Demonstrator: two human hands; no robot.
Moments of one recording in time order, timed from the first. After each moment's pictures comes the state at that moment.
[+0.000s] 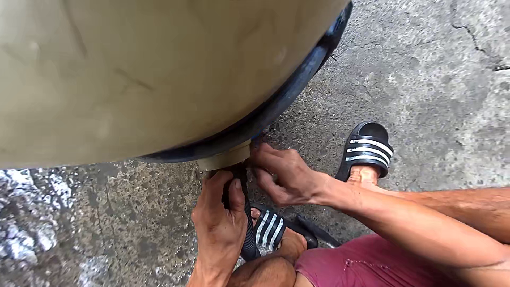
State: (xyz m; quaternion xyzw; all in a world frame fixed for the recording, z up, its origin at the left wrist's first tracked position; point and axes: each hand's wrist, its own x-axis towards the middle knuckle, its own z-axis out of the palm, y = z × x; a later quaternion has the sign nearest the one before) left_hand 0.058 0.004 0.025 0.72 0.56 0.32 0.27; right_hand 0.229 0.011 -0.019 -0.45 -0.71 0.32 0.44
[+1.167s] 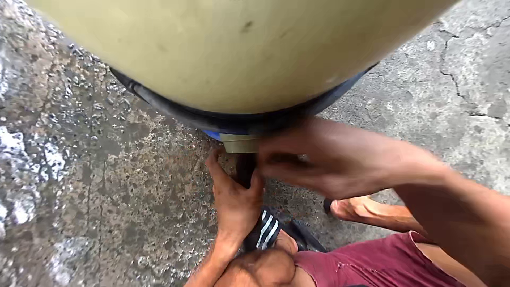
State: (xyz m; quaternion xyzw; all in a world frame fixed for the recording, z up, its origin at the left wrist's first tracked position) left_hand 0.045 -0.022 0.042 0.50 0.62 0.26 0.55; right_hand 0.235 0.066 0.091 -0.35 -0.79 0.48 0.18
